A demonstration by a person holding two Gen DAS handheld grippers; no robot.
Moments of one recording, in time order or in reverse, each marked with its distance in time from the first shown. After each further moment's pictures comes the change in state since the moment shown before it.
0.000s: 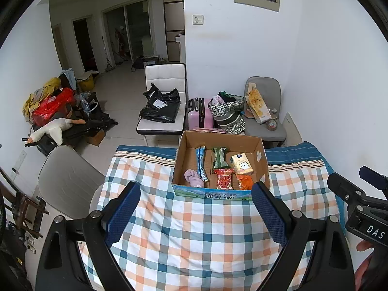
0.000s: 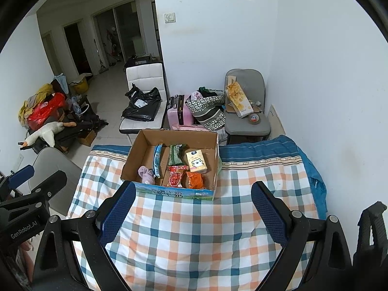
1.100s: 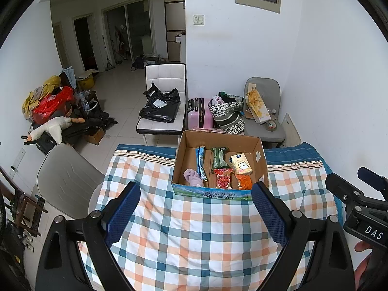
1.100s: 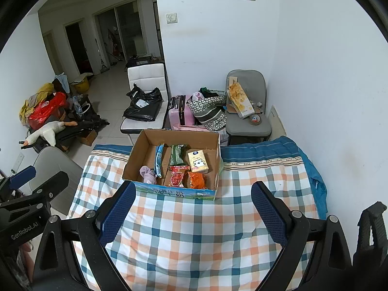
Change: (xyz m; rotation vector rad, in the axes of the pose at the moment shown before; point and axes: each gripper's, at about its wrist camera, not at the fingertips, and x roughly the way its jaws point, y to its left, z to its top) left arm -0.003 -0.004 -0.001 -0.014 -0.001 0.004; right arm -0.002 0.004 -0.003 -0.009 -0.003 0.007
